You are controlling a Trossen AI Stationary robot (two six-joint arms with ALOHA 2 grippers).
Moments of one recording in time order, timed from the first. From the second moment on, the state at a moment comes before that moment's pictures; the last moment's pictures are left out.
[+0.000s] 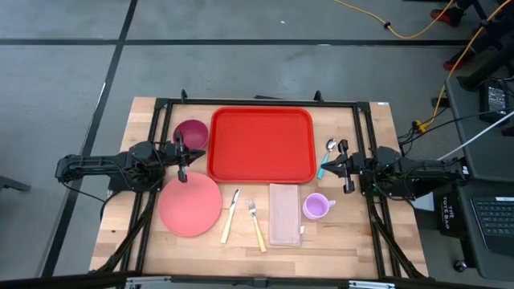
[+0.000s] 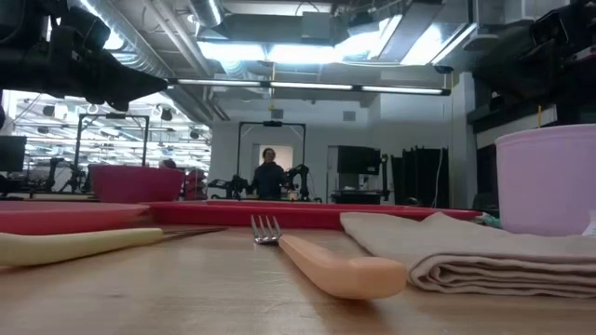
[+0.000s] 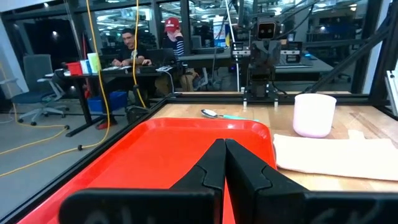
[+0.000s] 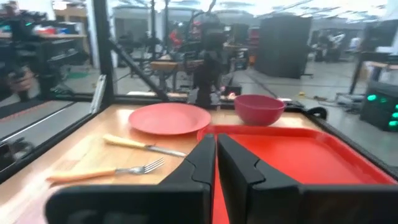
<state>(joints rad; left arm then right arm) 0.10 0.09 0.01 0.10 -0.14 0.03 -0.02 0.09 0.01 0.14 -0.04 -0.03</state>
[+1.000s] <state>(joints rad) 0.11 0.50 0.31 0.13 -0.11 -0.03 -0.02 0.50 0.45 -0.18 0.20 0.08</state>
